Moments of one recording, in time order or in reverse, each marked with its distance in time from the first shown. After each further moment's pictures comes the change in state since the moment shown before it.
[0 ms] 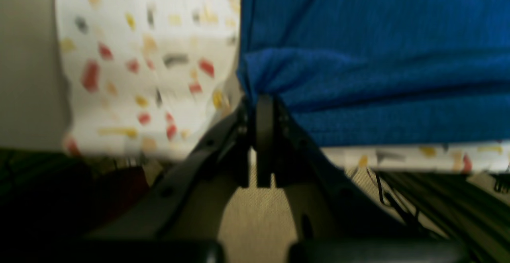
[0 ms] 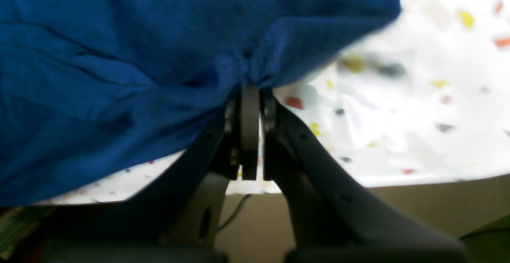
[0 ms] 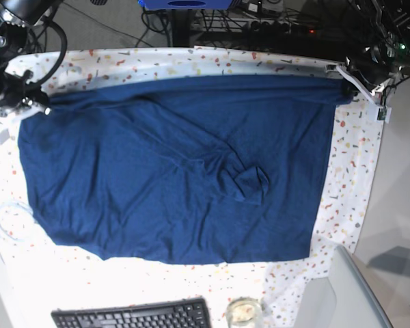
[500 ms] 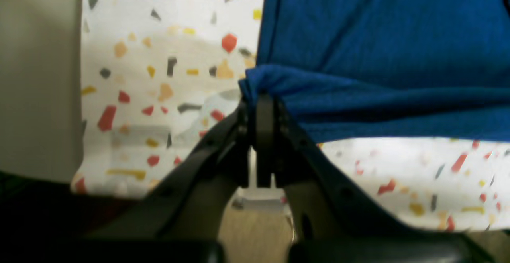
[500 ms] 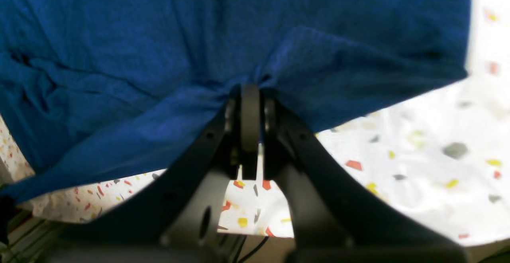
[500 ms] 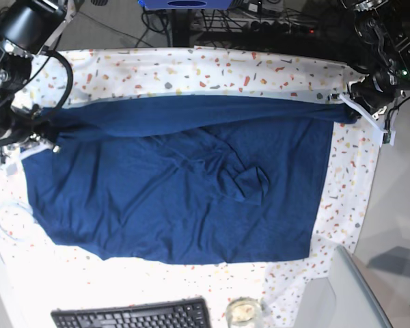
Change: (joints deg) left arm -8.5 -0.3 0.0 -4.1 1.0 3.5 2.6; right arm 7.7 0.9 -4.8 -4.2 0.0 -5.0 0.5
